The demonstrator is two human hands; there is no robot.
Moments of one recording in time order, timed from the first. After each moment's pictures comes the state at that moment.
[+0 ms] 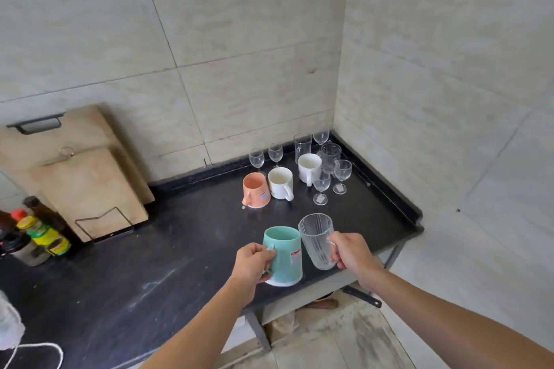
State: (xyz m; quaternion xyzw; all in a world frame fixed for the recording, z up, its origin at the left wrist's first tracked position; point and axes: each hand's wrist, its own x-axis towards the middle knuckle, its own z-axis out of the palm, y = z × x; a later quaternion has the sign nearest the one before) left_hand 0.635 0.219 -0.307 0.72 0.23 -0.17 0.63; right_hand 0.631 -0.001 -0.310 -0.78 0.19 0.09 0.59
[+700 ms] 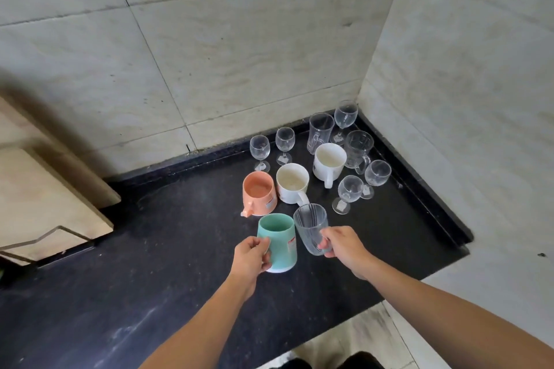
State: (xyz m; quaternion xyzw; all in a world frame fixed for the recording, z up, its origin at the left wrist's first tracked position) left_hand 0.809 0.253 -0.395 0.66 0.29 -0.22 0.66; right_hand 0.812 0.039 -0.394 -0.77 0.24 0.18 0.57
